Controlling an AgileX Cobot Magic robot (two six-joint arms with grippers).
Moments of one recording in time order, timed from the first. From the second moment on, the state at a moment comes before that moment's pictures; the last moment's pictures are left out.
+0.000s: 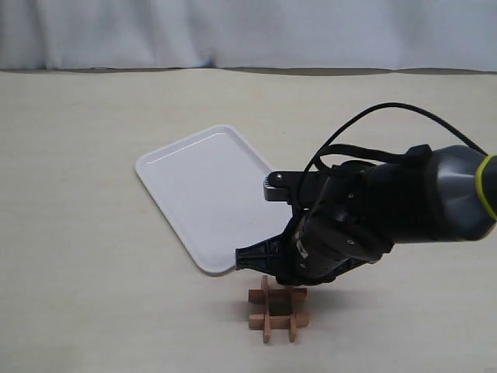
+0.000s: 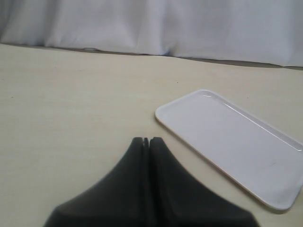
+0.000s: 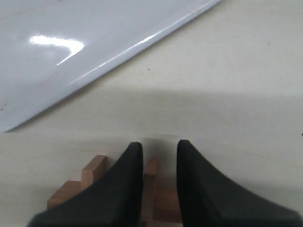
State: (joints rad) left arm -0.17 0.00 0.00 -0.17 0.34 0.00; right arm 0.49 1.79 -0.85 -0.33 0.47 1.03
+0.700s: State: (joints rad) left arm -0.17 0.00 0.00 -0.17 0.34 0.00; right arm 0.49 1.79 -0.90 -0.54 0.46 1.04
